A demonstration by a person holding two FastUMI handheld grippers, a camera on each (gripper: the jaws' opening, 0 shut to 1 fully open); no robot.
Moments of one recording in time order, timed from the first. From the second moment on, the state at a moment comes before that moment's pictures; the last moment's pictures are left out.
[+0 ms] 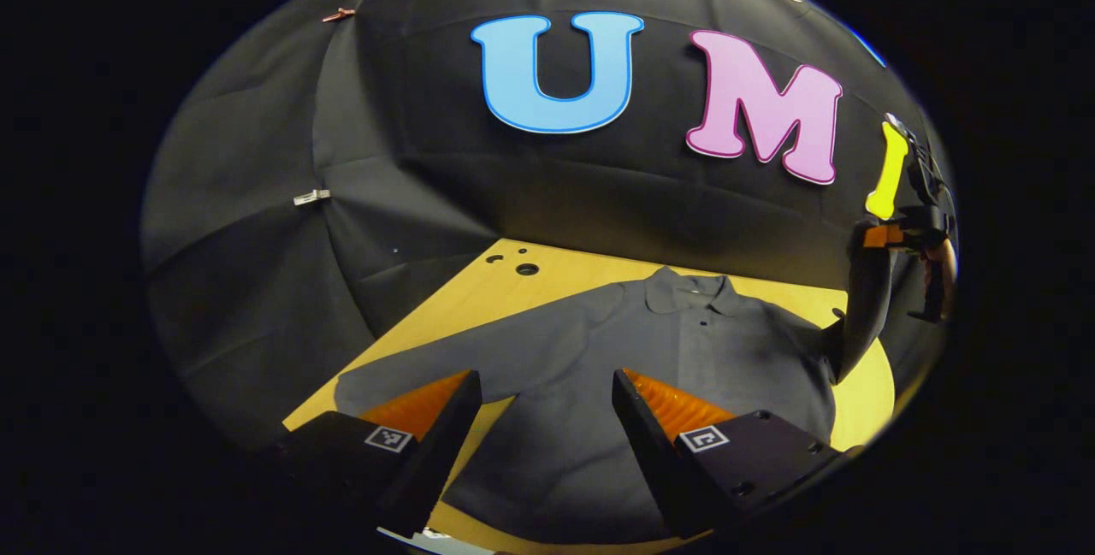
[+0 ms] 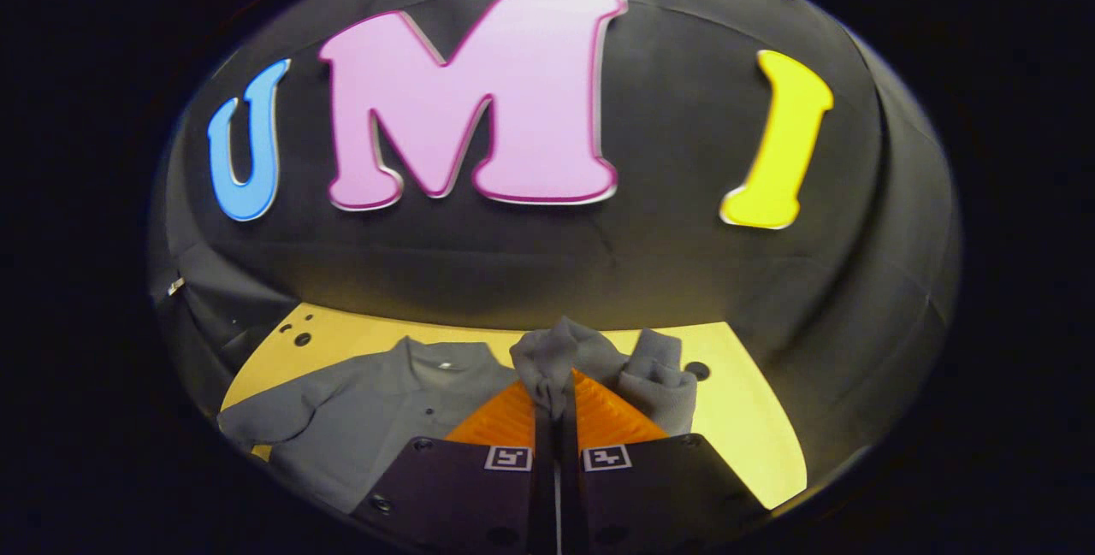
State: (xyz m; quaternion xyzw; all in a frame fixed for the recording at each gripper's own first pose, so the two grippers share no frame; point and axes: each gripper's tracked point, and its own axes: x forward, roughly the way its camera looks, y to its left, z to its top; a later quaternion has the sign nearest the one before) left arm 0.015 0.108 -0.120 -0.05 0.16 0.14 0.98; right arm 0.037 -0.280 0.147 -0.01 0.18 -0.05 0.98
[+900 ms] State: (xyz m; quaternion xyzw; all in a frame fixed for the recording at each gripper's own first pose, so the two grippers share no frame) left arm -0.040 0.196 -0.154 -0.07 0.19 0.24 0.95; right arm 0.024 -0.028 0.103 -0.05 0.26 0.18 0.95
